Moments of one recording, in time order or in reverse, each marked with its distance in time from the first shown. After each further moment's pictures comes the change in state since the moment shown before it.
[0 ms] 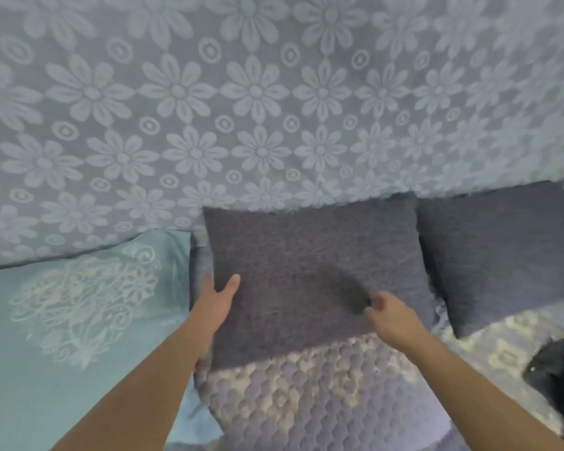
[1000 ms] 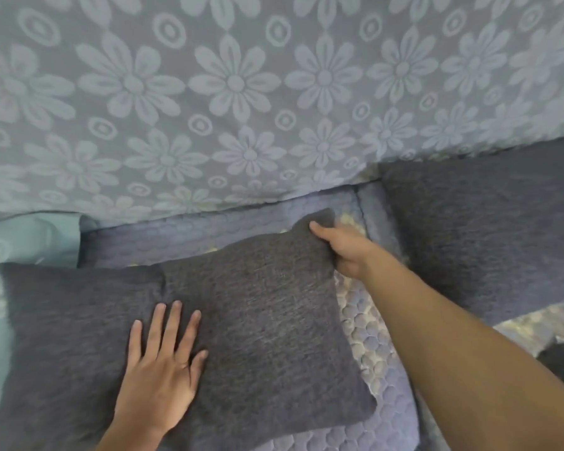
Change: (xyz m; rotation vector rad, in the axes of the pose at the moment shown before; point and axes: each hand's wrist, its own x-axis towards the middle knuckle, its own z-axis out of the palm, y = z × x) left_hand 0.001 -0.114 0.119 1.342 0.142 0.540; right_hand 0.225 0.014 -0.025 0.894 -0.341 -0.061
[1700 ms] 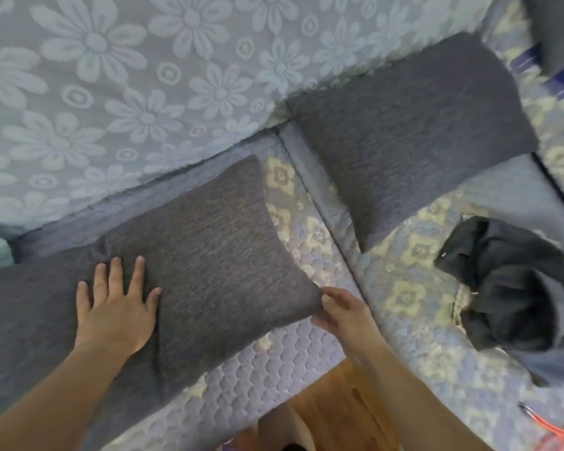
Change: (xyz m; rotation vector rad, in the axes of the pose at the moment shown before) left_hand 0.040 0.004 -0.055 0.043 -0.251 -0.148; right_hand -0.209 0.206 -0.042 0.397 0.361 0.119
